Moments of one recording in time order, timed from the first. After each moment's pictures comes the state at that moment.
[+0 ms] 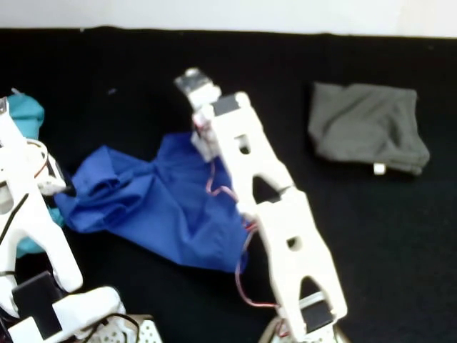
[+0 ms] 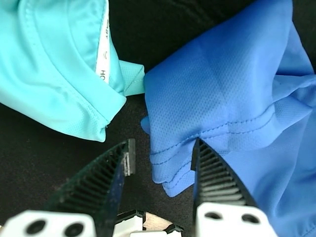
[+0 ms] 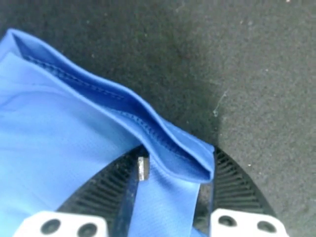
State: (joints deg) left arm -37.7 -10.8 15.3 80.4 -16.5; right arm -28.3 60.6 -56.1 78.5 13.3
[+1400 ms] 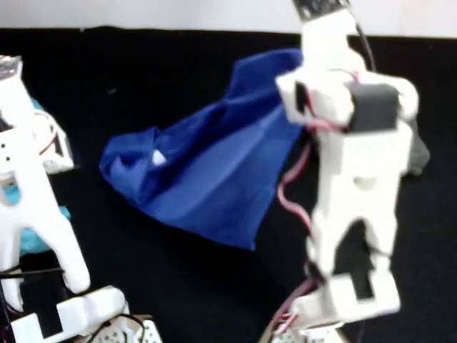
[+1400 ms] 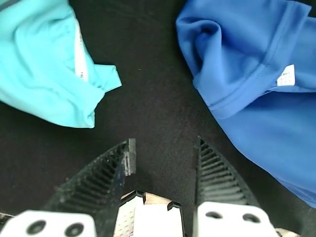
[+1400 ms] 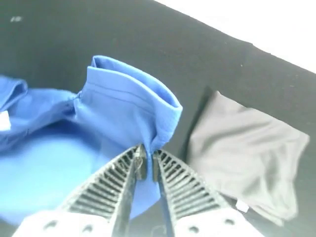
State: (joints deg) left arm -28.2 -10.6 -7.3 98.3 -16.6; right arm -12.7 -2.7 -46.5 100.5 17.9
